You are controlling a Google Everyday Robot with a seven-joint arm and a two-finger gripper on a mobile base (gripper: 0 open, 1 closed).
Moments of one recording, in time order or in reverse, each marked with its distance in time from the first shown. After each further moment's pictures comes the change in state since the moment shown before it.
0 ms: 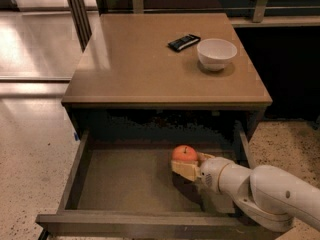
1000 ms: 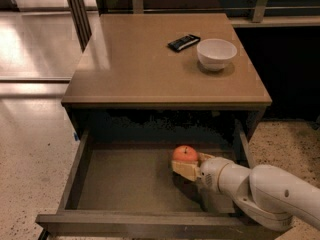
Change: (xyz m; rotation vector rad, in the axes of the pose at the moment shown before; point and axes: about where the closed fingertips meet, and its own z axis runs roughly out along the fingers) arm 0.002 -0.001 0.003 -0.001 0.009 -0.002
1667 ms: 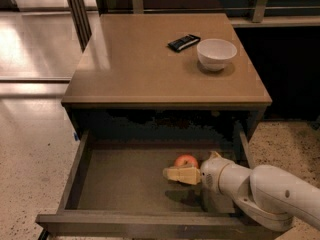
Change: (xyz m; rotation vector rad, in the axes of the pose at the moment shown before) arm 0.000 0.000 0.000 0.000 0.000 0.000
